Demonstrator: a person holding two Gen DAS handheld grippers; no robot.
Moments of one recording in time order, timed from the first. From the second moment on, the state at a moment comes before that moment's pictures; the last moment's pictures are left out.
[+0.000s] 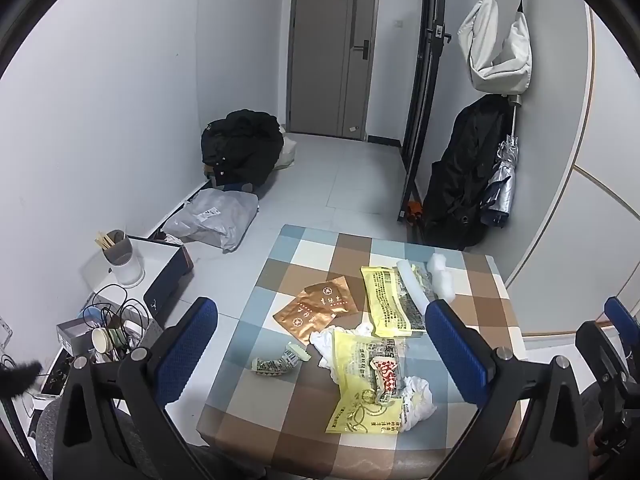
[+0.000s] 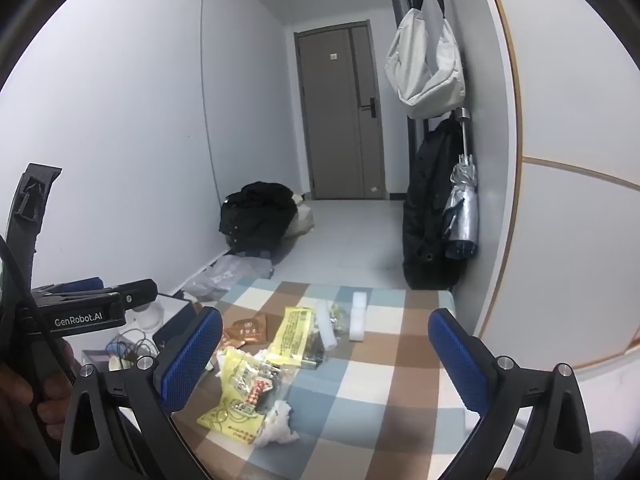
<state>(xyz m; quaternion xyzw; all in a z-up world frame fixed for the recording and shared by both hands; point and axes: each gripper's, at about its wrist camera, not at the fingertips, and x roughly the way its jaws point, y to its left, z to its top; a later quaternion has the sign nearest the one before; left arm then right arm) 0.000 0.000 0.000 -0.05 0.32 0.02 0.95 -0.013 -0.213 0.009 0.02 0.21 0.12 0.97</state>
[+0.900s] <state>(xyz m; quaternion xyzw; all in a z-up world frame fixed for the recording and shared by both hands) 0.001 -0.002 -0.005 -0.04 0.32 0.02 0.95 -0.014 -0.211 0.007 0.02 0.21 0.12 0.97</state>
